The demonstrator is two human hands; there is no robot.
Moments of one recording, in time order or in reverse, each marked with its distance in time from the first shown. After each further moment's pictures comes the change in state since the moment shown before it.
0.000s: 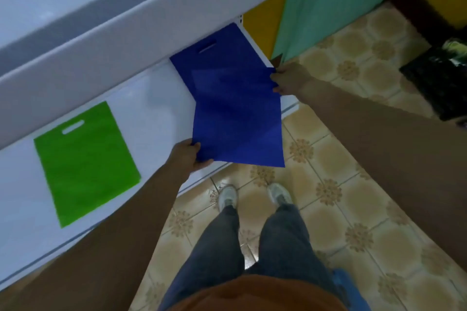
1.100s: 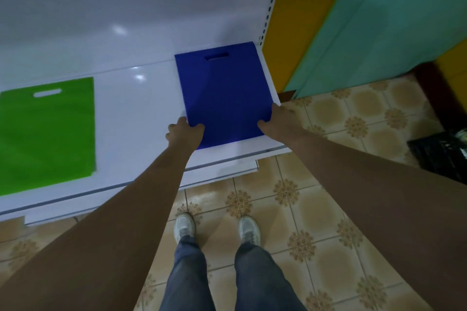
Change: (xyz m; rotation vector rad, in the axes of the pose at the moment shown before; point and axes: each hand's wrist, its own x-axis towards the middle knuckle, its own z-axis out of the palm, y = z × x) left_hand 0.078 0.027 0.078 0.561 0.430 0.206; right_hand 0.074 0.052 0.025 -0.702 -0.097 -0.219
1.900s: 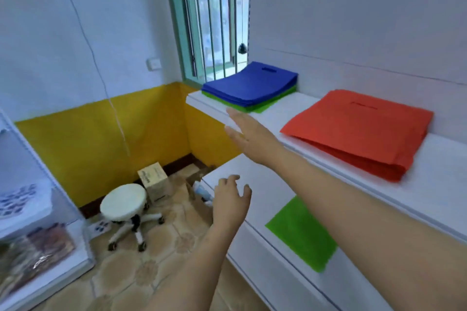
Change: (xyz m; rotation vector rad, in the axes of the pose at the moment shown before) left_hand -0.301 -0.268 -0.392 -0.382 1.007 -0.050; right_hand -0.478 -0.597 0.029 -0.107 -0.004 -1.766
